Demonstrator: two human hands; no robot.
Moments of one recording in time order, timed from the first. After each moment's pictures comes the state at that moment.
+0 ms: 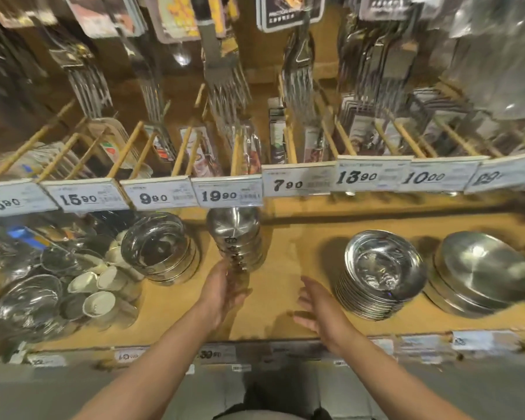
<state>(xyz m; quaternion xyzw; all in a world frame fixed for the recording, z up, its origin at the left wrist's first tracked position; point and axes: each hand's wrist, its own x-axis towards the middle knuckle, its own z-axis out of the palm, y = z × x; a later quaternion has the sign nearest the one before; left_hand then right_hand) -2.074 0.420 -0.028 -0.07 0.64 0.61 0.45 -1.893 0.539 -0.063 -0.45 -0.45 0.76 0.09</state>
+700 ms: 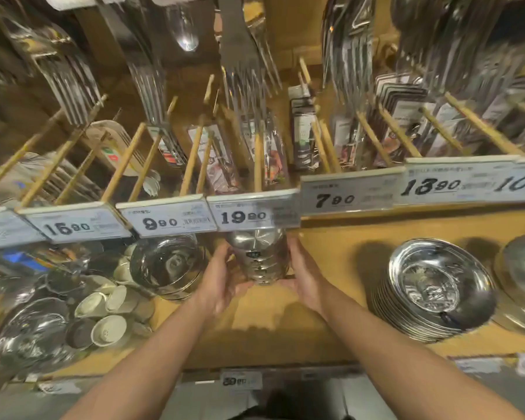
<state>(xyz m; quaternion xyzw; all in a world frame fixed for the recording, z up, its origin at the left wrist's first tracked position) -2.154 0.432 -0.036 0.02 0.64 0.61 0.47 -2.027 0.556 -0.033 -0.35 -0.49 0.79 0.09</state>
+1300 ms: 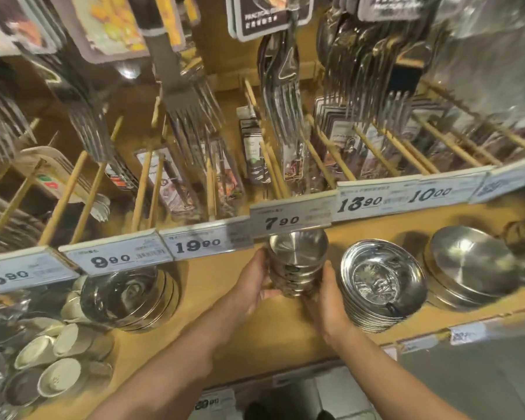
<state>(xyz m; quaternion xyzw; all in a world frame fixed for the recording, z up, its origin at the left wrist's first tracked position) -2.072 0.523 -0.014 0.11 0.62 0.53 0.57 -1.934 0.571 -0.039 -0.41 -0.39 0.78 0.27</state>
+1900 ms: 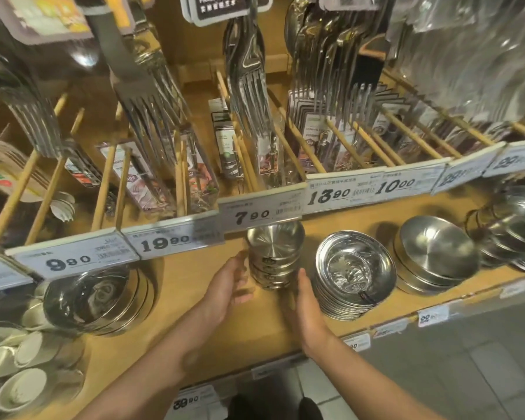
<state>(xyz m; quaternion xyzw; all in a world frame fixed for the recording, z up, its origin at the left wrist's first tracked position) -2.077 0.505 -0.042 0.08 0.65 0.52 0.55 -1.919 0.551 -0.050 -0.48 -0.38 0.75 0.26</state>
